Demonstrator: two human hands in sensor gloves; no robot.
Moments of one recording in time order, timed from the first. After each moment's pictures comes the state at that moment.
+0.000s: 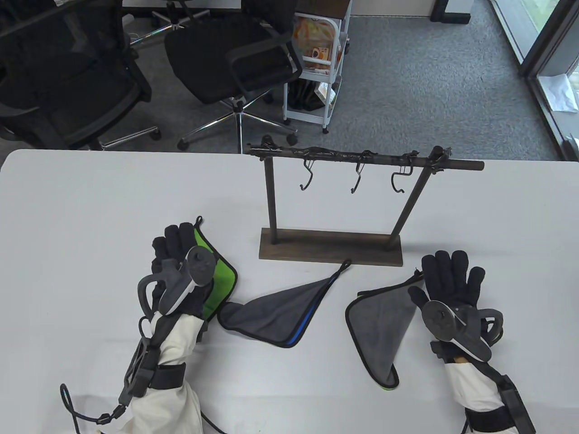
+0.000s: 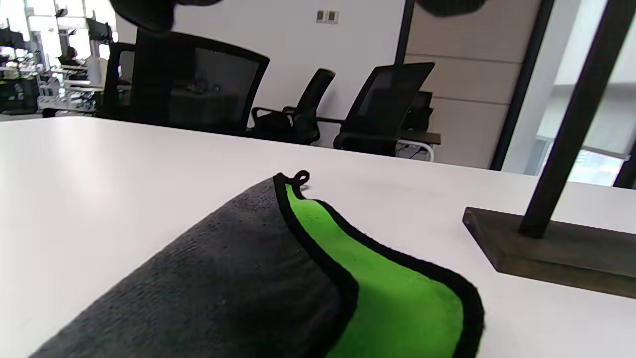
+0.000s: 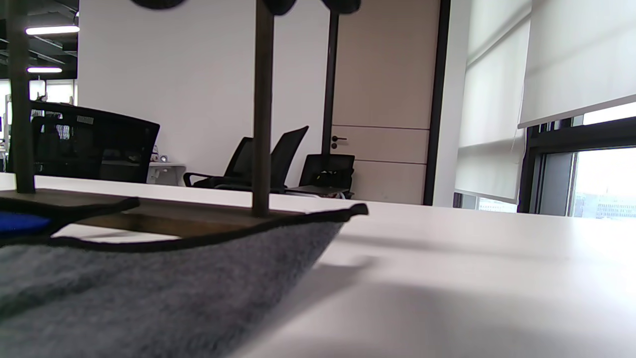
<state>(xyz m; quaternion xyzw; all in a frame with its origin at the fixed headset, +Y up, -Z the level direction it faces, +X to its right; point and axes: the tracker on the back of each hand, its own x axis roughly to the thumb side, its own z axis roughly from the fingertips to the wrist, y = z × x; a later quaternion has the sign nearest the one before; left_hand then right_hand) -0.215 -0.677 -0.323 -0.03 0.08 0.04 1.00 0.264 -0.723 -0.235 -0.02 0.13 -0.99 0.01</state>
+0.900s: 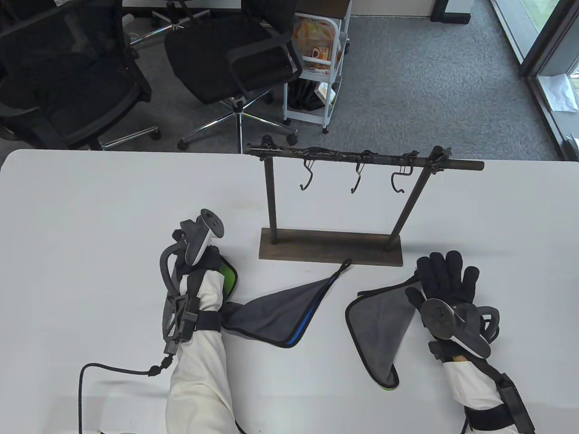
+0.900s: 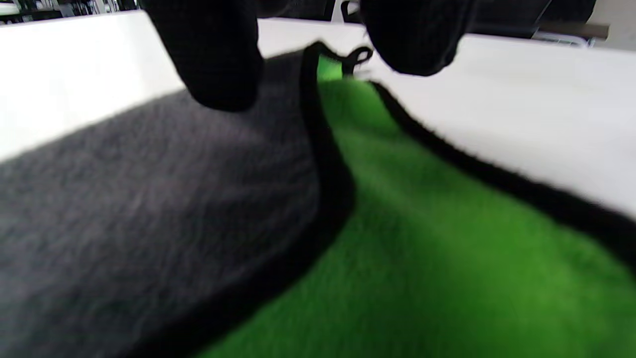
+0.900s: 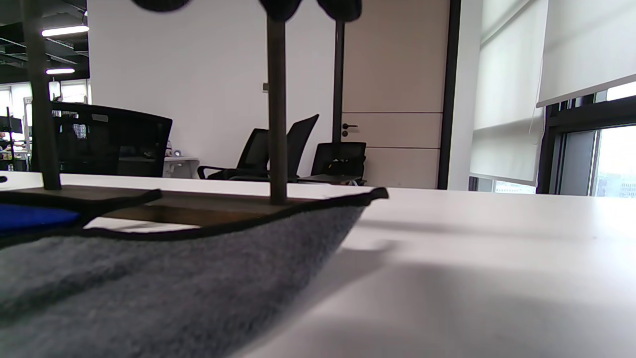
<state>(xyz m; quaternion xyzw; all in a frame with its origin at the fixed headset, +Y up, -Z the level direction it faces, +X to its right) -0.211 -0.746 -0.403 -0.20 0.23 0.04 0.95 0.263 -0.727 -0.241 -0.04 0.11 -0.99 -0.01</state>
